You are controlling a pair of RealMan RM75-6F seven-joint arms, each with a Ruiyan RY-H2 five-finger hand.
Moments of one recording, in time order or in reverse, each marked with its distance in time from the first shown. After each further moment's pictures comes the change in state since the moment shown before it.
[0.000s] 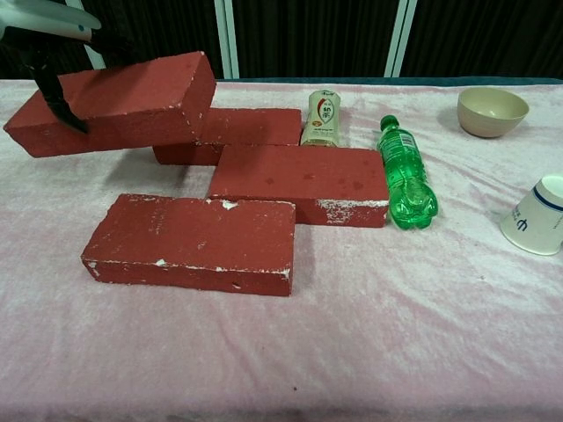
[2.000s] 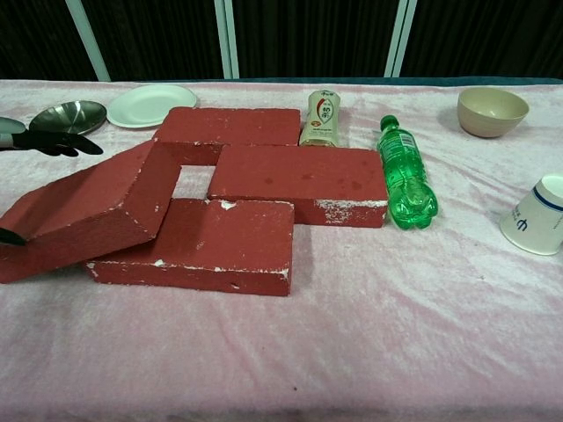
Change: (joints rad) left arm 0.325 -0.017 0.155 -0.033 0.554 0.226 -0.497; right arm -0.005 -0.015 0.001 0.025 -0.032 0.028 0.001
